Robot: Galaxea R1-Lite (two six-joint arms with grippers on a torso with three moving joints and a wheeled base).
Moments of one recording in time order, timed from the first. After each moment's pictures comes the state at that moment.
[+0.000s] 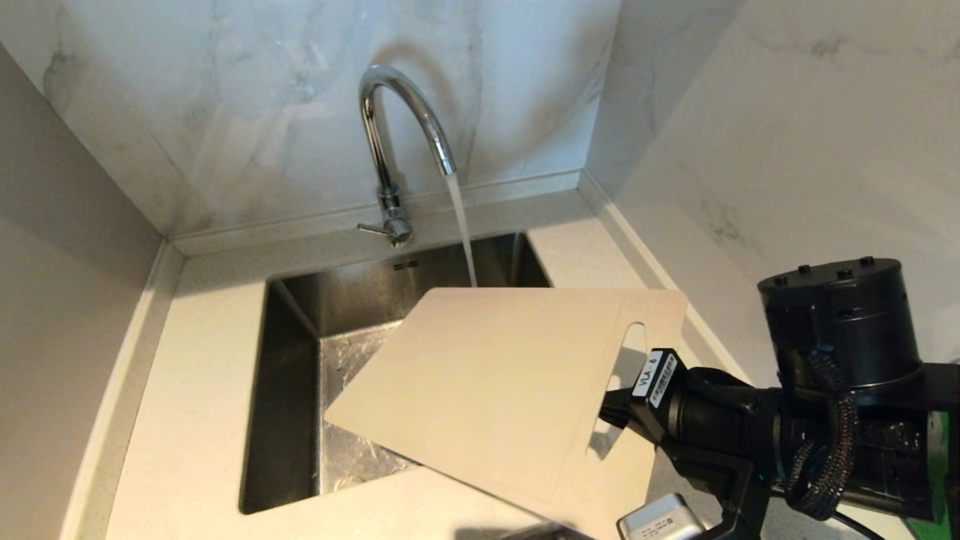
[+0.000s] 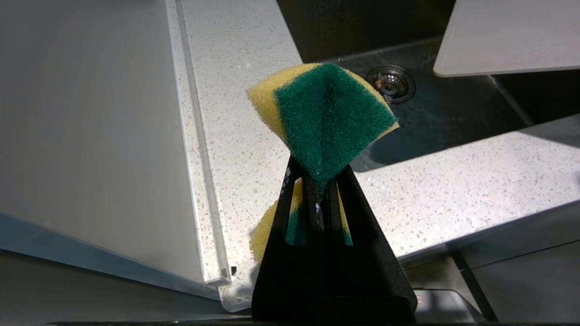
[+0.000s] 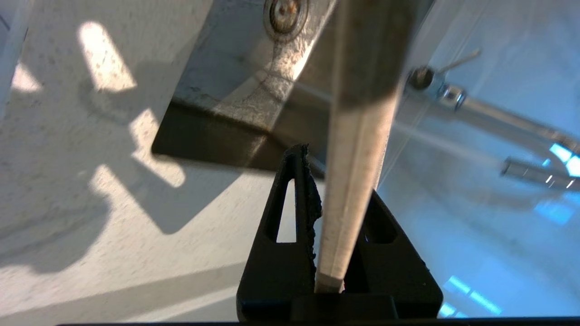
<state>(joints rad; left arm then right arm) 0.00 0.00 0.00 0.00 0.00 -0.02 0.52 1.39 -0.75 -0.13 0.15 -2.04</state>
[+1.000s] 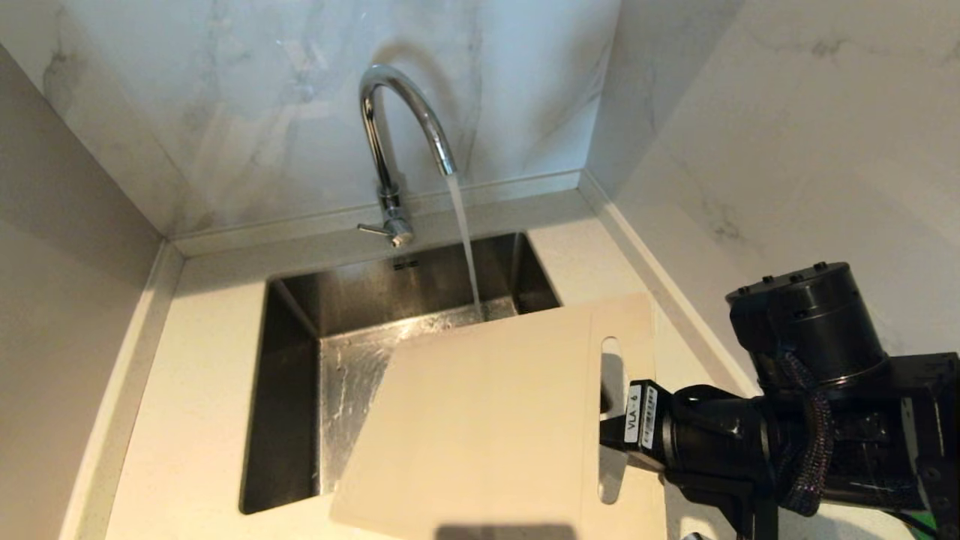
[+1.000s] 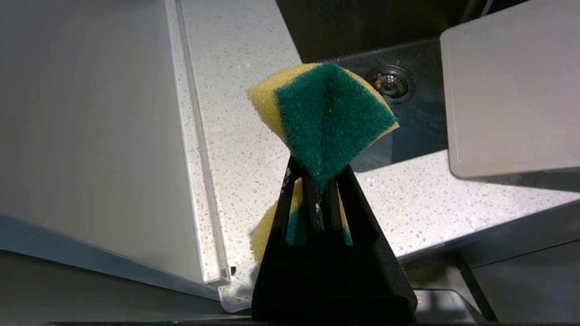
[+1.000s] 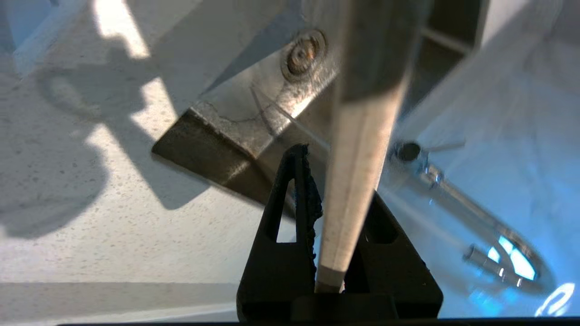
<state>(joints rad) 0.00 0.00 0.00 0.00 0.00 -0.02 0.52 1.42 -0.81 0.05 0.19 -2.35</state>
